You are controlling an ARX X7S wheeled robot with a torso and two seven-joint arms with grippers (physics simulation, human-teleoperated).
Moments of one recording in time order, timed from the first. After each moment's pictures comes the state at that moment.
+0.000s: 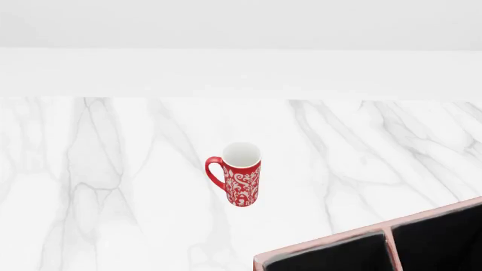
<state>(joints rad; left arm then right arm) -0.07 -0.40 -1.21 0.85 -0.18 -1.11 -0.05 0.30 1.14 0.48 -0.18 1.67 1.01 0.92</state>
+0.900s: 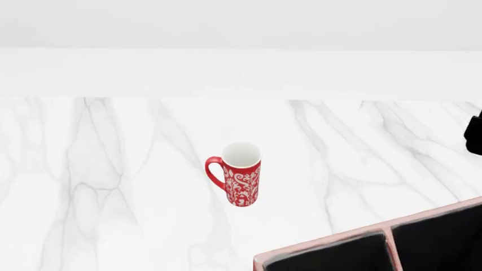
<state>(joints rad) -0.56 -0.47 -0.60 0.80 -0.34 -1.36 -0.20 0.85 0.97 0.00 -0.18 1.52 1.02 0.84</state>
